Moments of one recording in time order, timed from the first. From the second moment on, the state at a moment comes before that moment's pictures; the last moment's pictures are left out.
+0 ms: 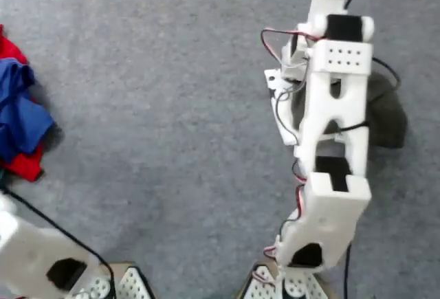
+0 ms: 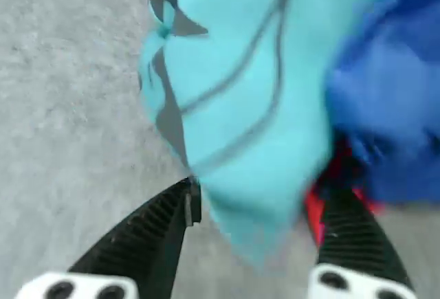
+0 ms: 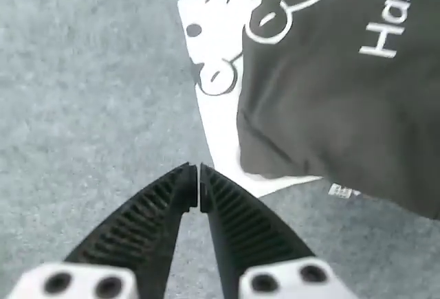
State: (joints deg) left arm -62.8 10.7 -0.7 65.4 -13.0; right arm 3.7 21.6 -37.9 100.7 -2.6
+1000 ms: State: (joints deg) left arm -44.0 -18.7 -38.7 94.6 -3.4; right arm 3.2 21.6 -37.6 100.6 -2.6
